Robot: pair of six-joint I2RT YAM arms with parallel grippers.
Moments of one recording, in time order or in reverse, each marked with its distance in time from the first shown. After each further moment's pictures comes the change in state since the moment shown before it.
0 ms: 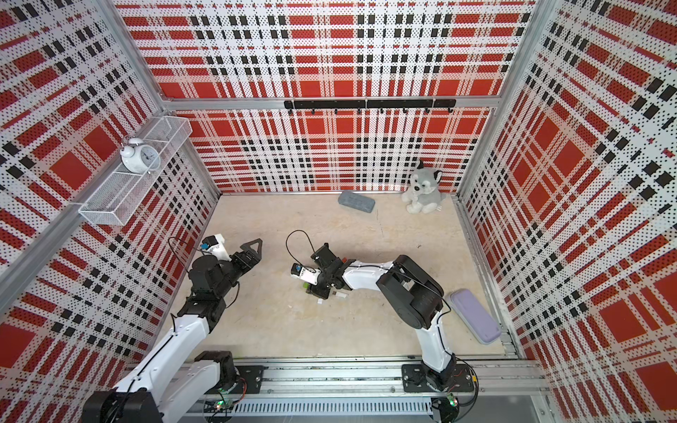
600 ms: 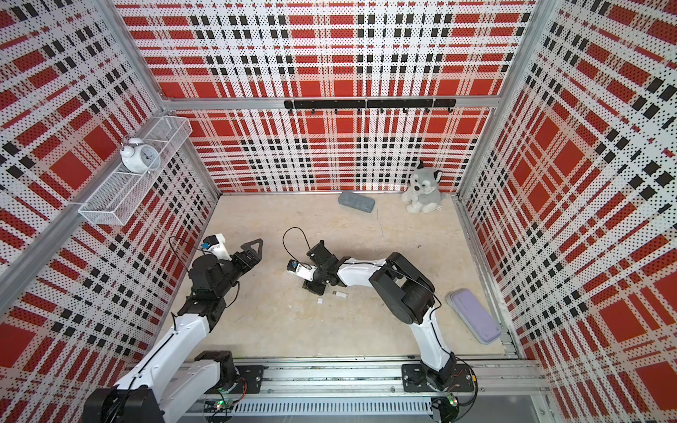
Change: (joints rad) left arm 0.011 0.011 0.000 0.007 0.024 0.007; right arm 0.000 0.076 0.091 0.002 0.007 0.003
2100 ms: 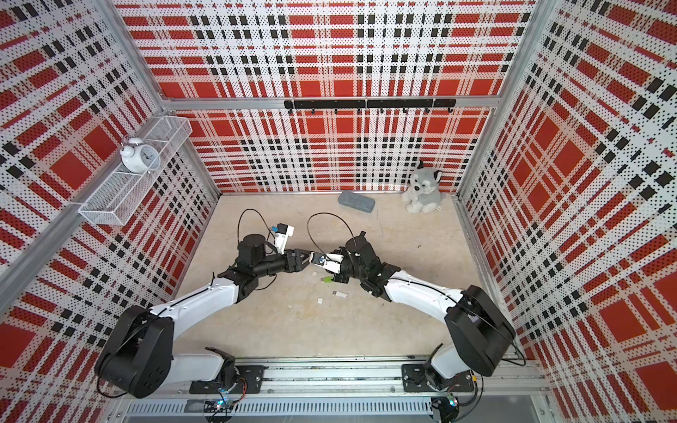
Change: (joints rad) left arm -0.348 0.432 0.245 0.031 0.442 0.168; right arm -0.101 -0.605 -0.419 0.270 0.050 -0.261
